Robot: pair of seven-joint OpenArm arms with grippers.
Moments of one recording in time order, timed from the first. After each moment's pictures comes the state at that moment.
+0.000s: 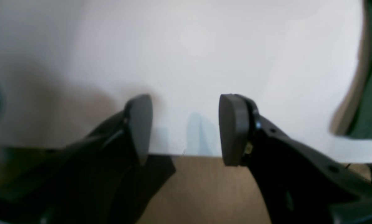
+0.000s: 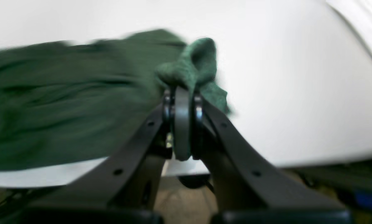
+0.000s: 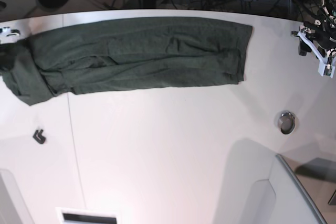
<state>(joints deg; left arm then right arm) 17.4 -16.0 -44.4 93.2 -4.6 -41.8 48.8 -28.2 5.7 45.1 115.0 16.6 34.3 -40.9</state>
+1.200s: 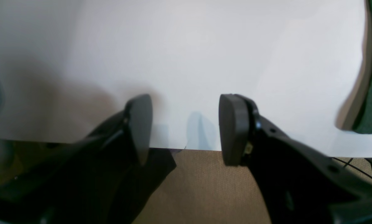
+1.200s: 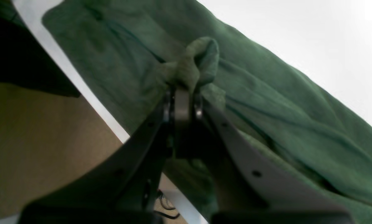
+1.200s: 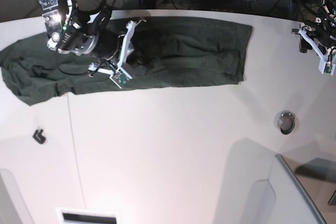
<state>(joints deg) 17.9 -16.2 -44.5 92.8 -4.4 -41.7 49.2 -15.8 6.3 -9.7 99.3 16.1 35.8 -43.0</state>
